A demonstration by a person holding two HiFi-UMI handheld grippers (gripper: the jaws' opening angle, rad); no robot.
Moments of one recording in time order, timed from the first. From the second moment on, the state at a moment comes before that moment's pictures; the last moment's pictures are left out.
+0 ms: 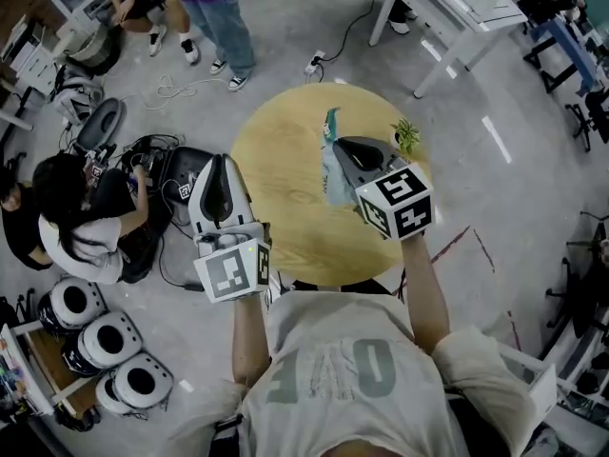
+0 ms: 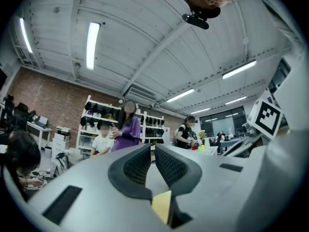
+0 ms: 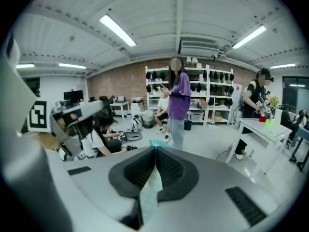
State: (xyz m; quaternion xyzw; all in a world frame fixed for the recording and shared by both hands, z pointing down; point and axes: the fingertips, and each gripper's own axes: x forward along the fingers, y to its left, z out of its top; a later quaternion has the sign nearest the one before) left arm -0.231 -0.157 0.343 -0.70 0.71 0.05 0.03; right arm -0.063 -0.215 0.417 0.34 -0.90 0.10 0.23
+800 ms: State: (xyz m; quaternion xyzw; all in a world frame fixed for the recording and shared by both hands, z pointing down) left arm -0.006 -0.132 0.323 -0.95 0.28 -0.07 0.12; right arm 0.026 -0.126 0.317 0.03 -0.99 0.07 0.14
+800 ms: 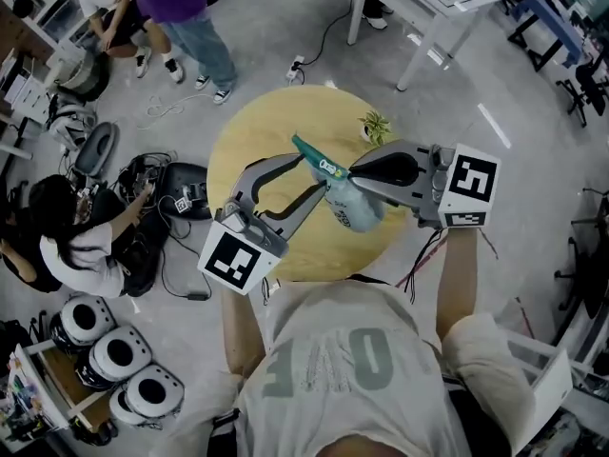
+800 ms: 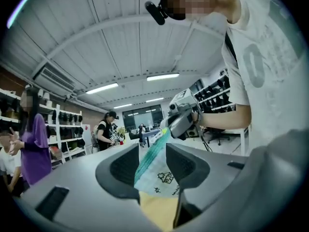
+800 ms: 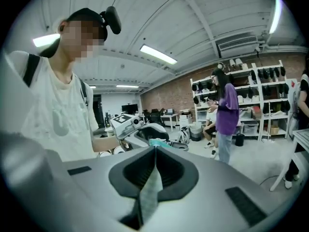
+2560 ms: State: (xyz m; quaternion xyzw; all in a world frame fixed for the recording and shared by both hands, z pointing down) left arm -0.010 -0.137 0.308 -0.96 0.29 0.06 -0.05; right arm 0.032 -0.129 0.338 0.20 -0.93 -0.17 0.25
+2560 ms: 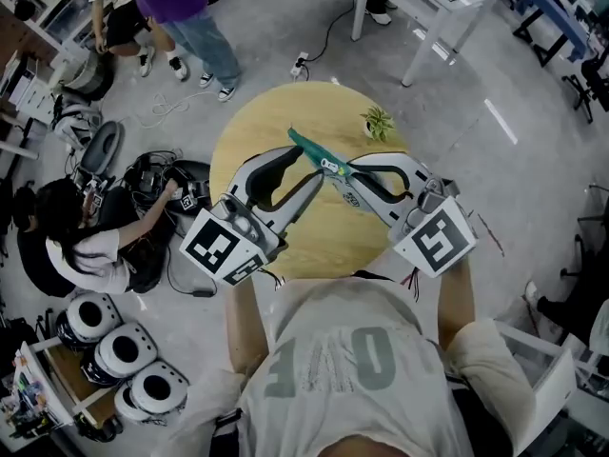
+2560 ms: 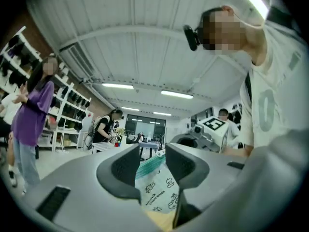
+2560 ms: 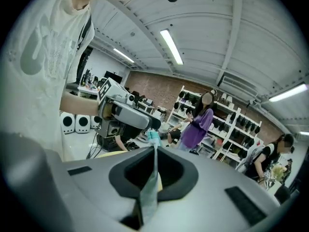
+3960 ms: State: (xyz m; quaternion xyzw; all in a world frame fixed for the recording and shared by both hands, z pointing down) left arm -0.004 -0.135 0.280 -0.91 0.22 0.29 -0.22; right arm 0.023 -0.119 0.324 0.27 -0.92 -0.23 0.18
